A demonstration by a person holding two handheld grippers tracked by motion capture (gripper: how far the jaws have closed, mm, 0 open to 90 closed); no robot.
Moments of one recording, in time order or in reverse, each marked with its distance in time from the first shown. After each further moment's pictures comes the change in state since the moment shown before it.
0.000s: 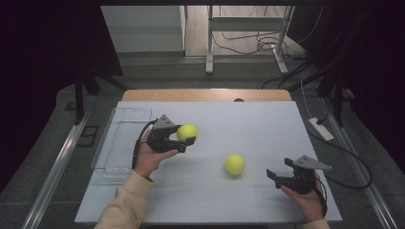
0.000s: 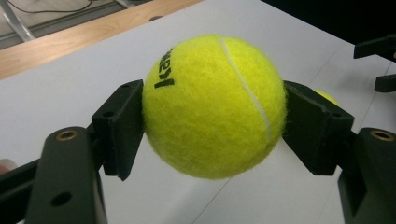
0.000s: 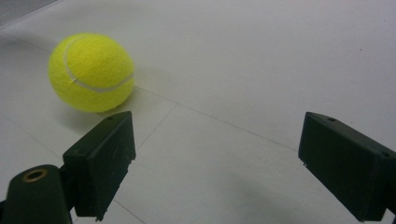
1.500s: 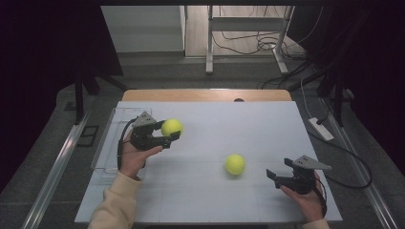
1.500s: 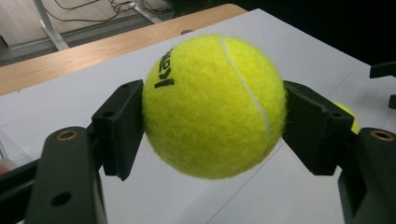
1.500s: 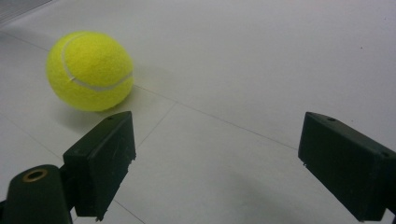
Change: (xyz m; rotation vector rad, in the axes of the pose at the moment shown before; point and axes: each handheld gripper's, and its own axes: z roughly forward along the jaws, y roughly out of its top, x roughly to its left) left arm 0.024 -0.008 -0.035 -0.062 0.061 -0.057; right arm 0.000 -0.001 0.001 0.004 -0.002 -0.003
